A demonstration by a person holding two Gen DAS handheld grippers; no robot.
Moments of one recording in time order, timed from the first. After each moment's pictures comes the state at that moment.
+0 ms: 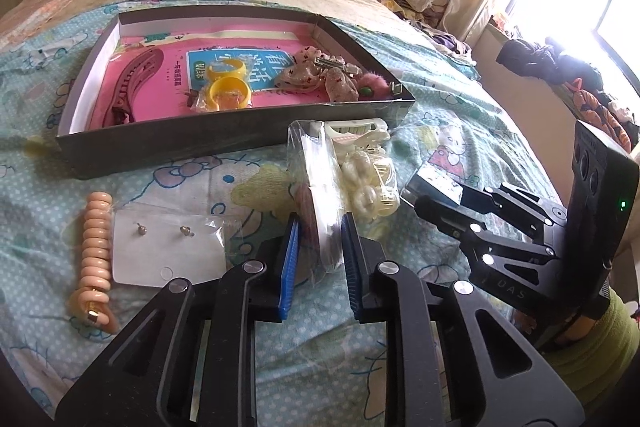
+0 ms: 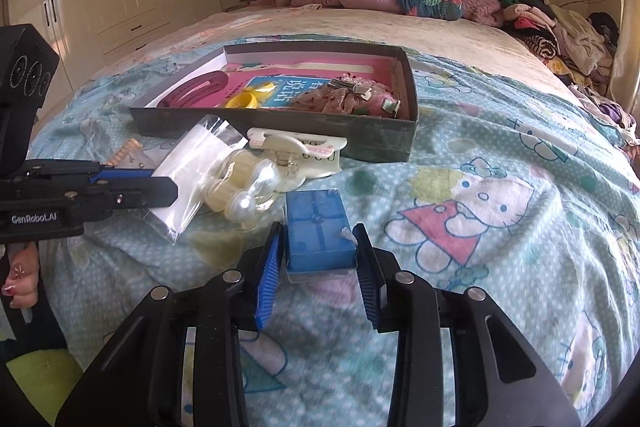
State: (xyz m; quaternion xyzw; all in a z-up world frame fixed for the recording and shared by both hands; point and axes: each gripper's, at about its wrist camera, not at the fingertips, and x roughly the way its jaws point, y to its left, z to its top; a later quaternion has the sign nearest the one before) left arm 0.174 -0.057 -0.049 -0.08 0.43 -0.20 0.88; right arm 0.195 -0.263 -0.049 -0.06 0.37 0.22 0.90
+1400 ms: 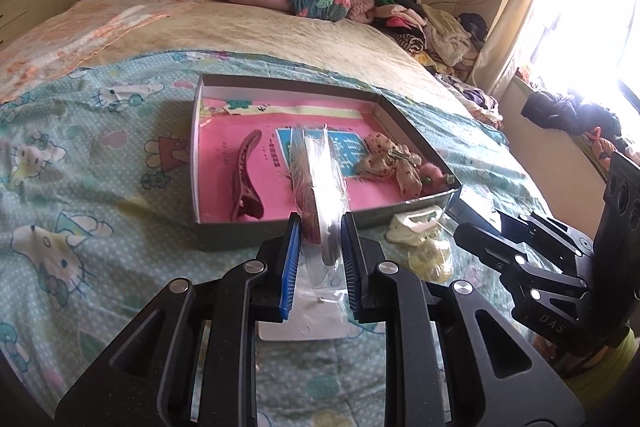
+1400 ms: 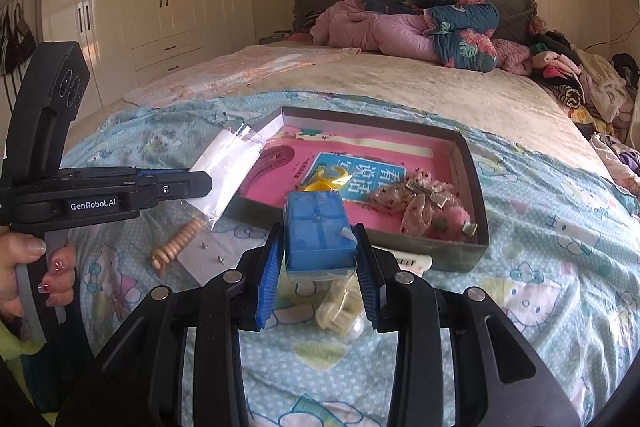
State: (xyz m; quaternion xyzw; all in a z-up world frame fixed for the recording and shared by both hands) left arm 0.187 0.019 -0.002 -0.11 0.36 -0.13 0.92; right arm 0.204 -0.196 0.014 -0.07 0.30 0.27 0.91
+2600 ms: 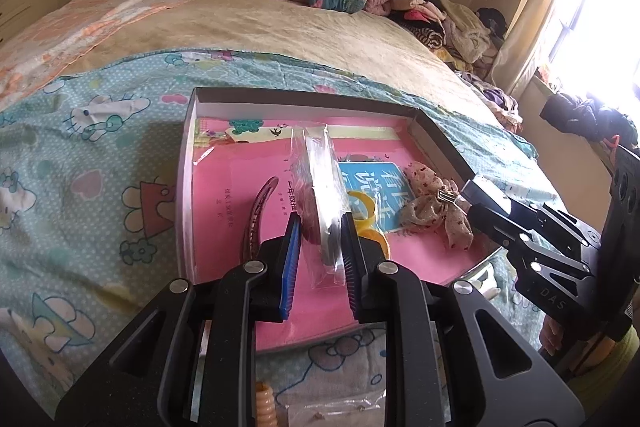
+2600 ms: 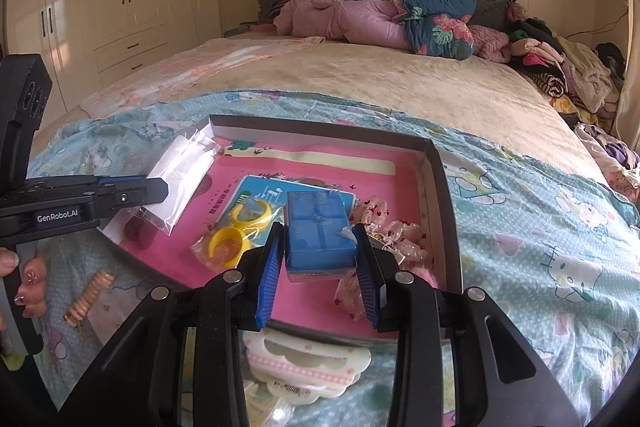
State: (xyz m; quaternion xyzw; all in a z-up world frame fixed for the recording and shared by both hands) left arm 0.272 0.019 -0.019 -0.10 0.39 -0.11 0.91; right arm 0.309 -0.199 -0.006 -0.07 0.33 0.22 0.92
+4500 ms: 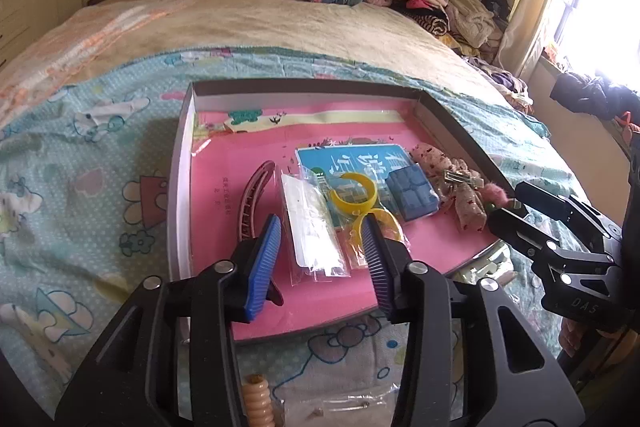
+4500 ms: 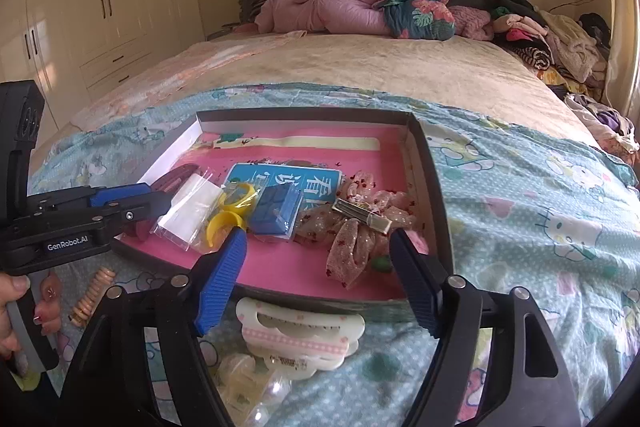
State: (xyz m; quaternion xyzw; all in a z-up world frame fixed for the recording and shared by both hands) left arm 0.259 0.003 -0.023 -0.06 0.39 -0.10 0.92; right arm 0.293 -0.219 -0.010 -0.03 0.34 0.20 0.92
